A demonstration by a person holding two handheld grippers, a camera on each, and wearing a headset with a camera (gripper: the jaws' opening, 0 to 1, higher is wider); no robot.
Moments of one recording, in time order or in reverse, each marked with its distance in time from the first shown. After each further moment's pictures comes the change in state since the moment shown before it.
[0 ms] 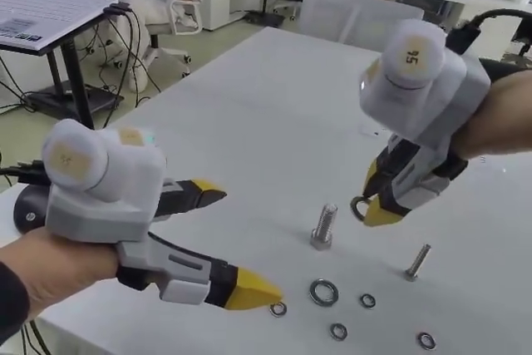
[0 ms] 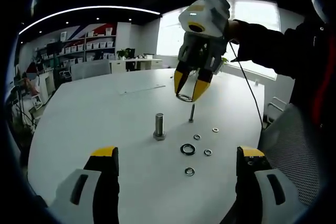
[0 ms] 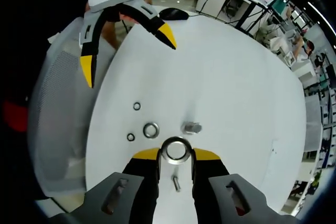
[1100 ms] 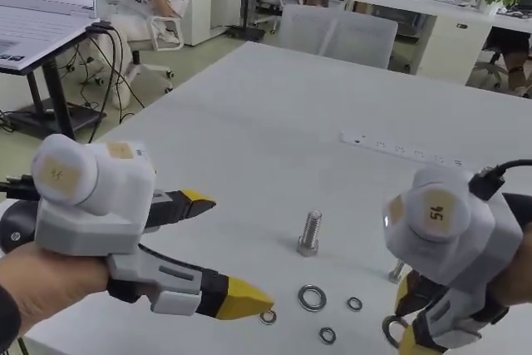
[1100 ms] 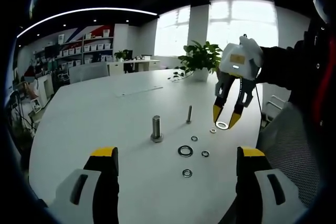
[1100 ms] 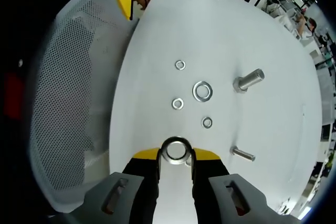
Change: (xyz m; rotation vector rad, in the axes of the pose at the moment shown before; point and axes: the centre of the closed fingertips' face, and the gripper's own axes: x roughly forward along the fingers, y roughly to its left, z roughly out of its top) left arm -0.001 -0.006 0.005 0.023 -0.004 -0.012; right arm 0.027 0.102 -0.068 0.117 0.075 0.082
